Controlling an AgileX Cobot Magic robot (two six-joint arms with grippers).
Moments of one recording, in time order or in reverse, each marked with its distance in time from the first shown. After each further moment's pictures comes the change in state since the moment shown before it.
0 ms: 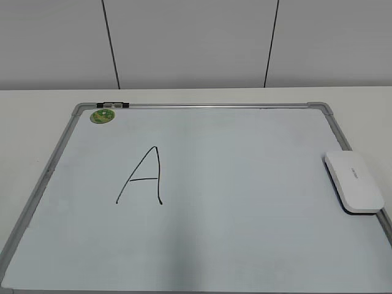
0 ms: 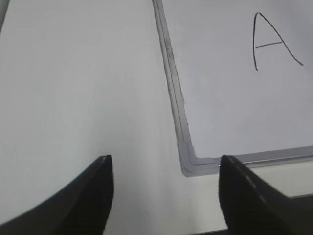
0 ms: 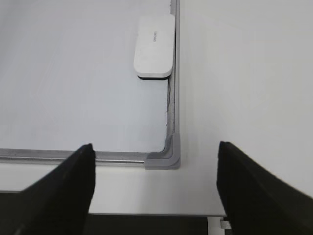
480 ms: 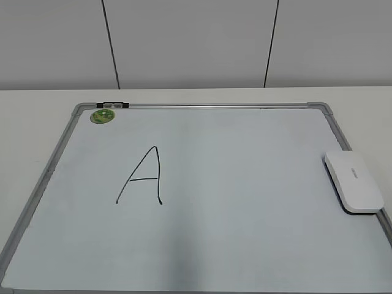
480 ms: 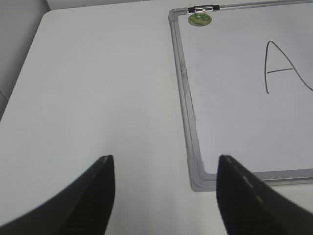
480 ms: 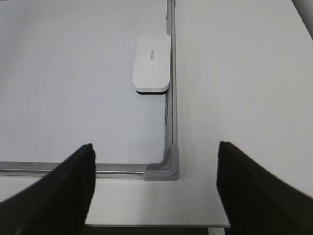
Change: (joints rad) left arm 0.052 -0.098 0.000 0.002 0.000 0.000; right arm -0.014 -0.075 0.000 0.000 0.000 0.002
